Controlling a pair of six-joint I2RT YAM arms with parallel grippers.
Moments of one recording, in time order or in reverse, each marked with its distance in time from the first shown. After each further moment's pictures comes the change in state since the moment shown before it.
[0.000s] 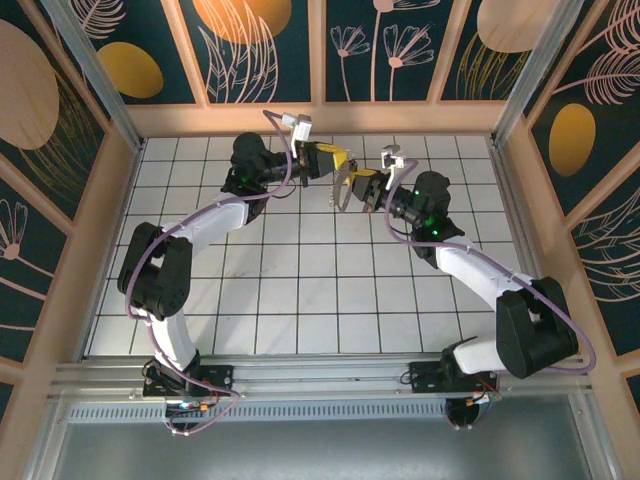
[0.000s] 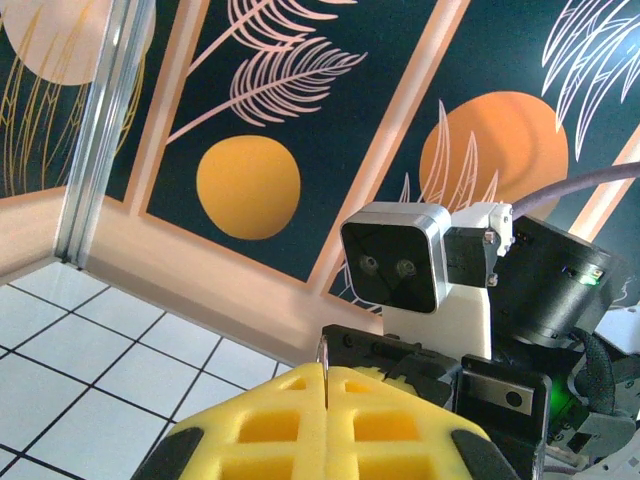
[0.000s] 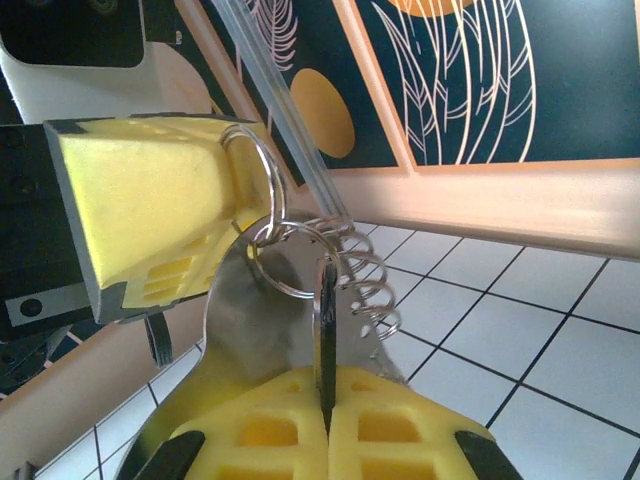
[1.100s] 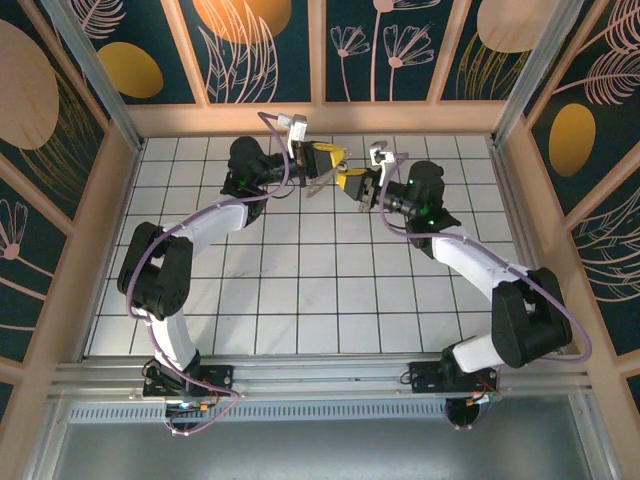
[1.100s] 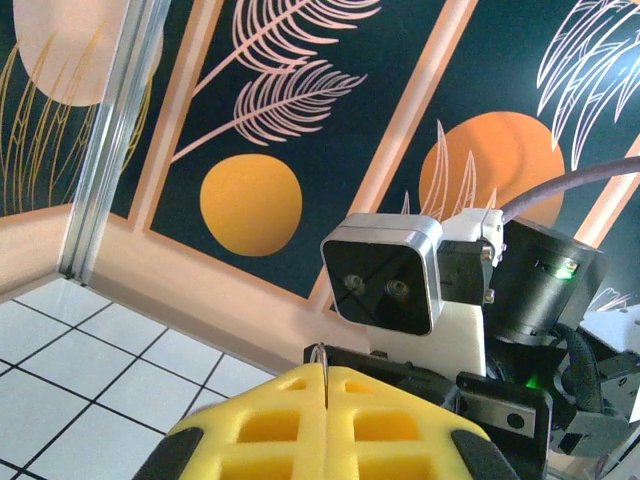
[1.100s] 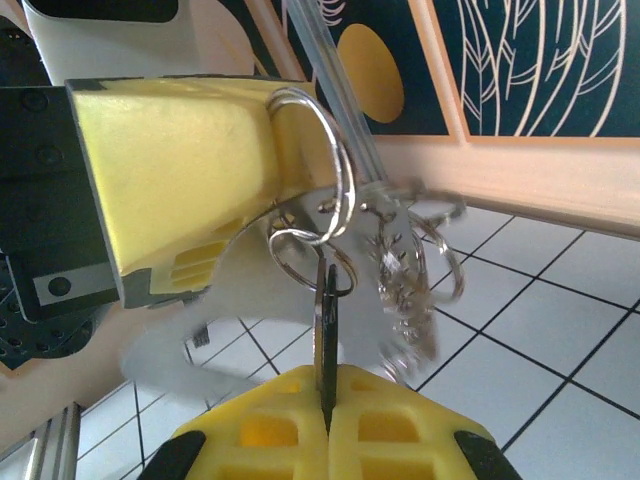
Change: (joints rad) left arm 0.006 0.000 -0.032 0.096 -0.020 -0.052; right arm 0.013 0.068 0.099 -0.084 -0.124 -0.043
